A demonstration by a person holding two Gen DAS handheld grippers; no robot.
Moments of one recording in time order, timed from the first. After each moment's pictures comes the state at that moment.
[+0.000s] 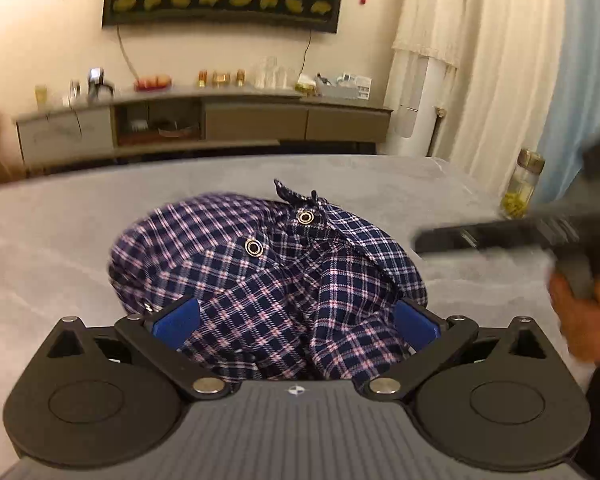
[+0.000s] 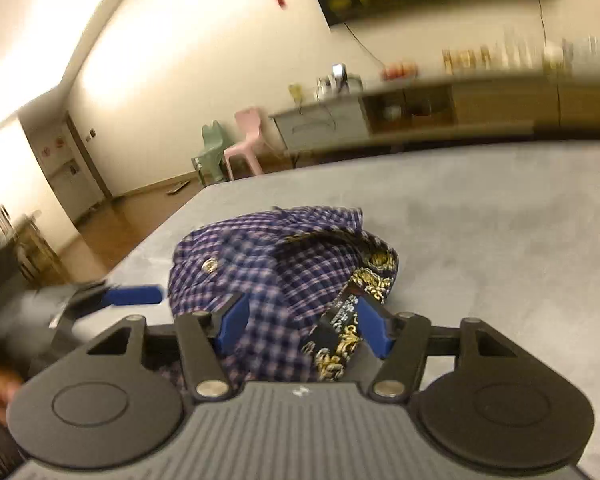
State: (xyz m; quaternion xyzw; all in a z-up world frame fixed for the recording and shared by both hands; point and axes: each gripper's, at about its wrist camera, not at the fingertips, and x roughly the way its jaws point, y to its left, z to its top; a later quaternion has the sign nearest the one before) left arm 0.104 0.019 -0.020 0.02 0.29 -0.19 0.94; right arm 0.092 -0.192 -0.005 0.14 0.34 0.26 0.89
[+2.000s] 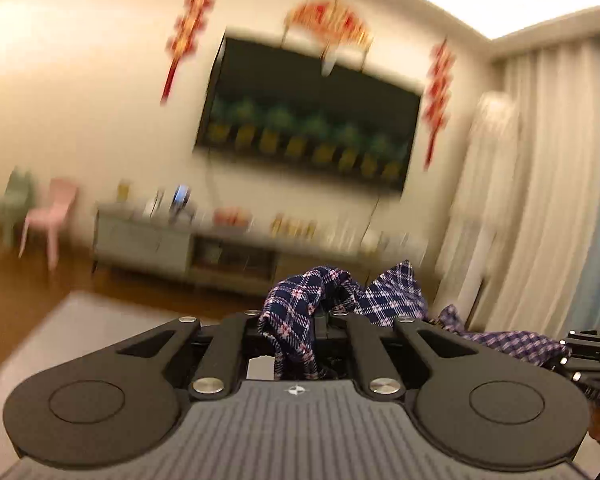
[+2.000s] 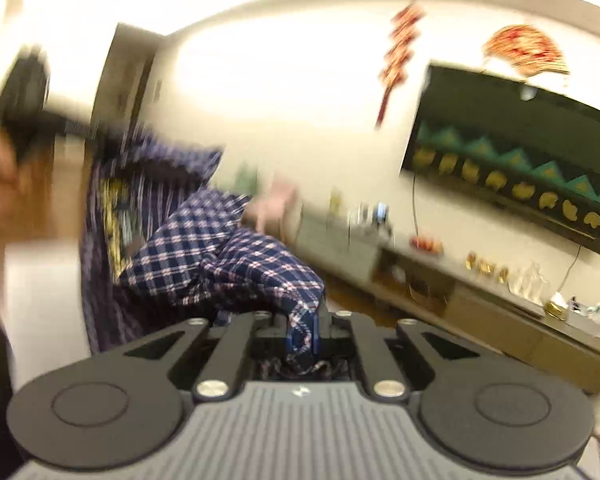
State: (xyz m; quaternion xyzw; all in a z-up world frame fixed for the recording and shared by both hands) left arm 0.067 0.181 0.163 -0.10 0.06 -0.11 0.99; right arm 0.038 -0.187 0.145 -0.08 0.08 0.31 0.94
